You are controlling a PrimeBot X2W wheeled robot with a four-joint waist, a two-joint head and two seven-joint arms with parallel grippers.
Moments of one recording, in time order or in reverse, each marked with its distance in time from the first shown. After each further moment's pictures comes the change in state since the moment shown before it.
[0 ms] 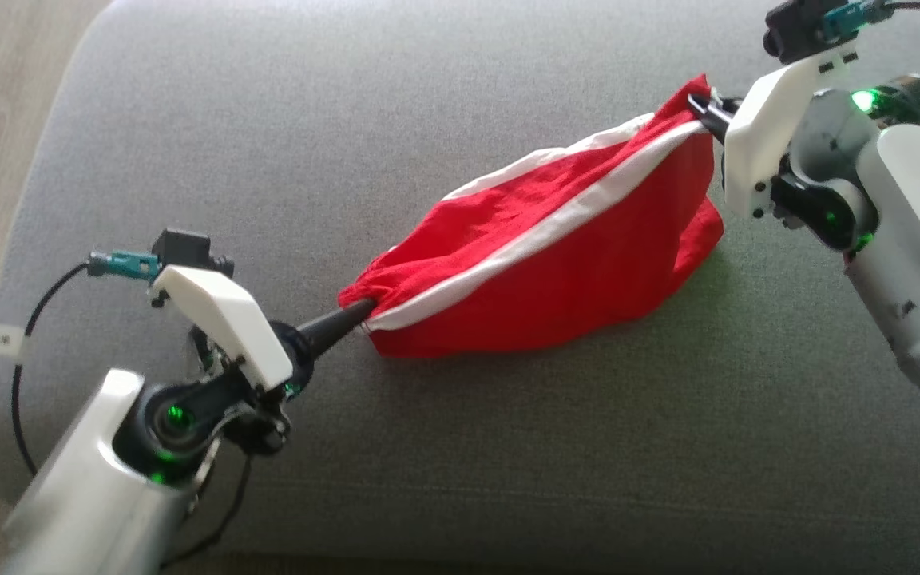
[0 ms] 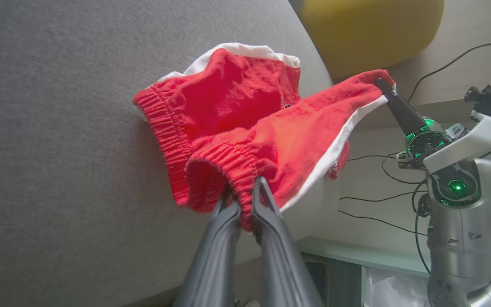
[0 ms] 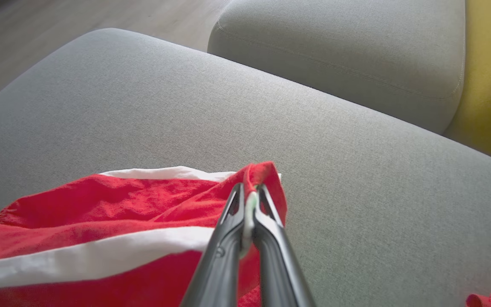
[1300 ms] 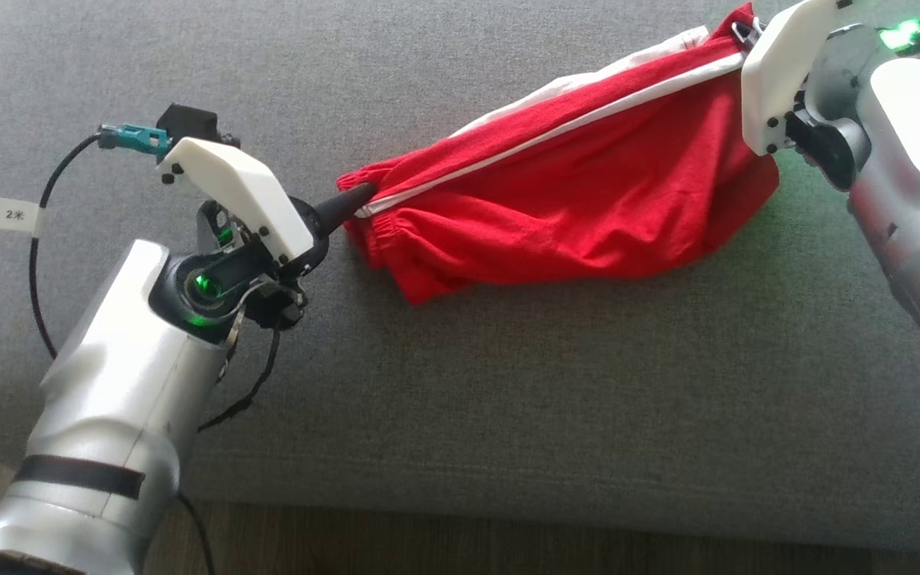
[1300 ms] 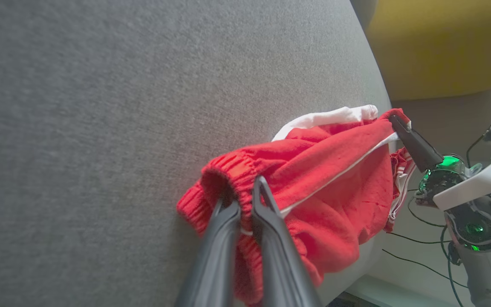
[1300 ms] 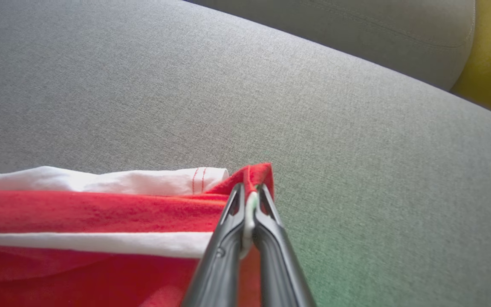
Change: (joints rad) left arm -0.368 -0.134 -0.038 0.459 0.085 -0.112 -0.032; right arm -0.251 0.103 0.103 0.458 -0.079 0.000 -0.217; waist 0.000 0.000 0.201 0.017
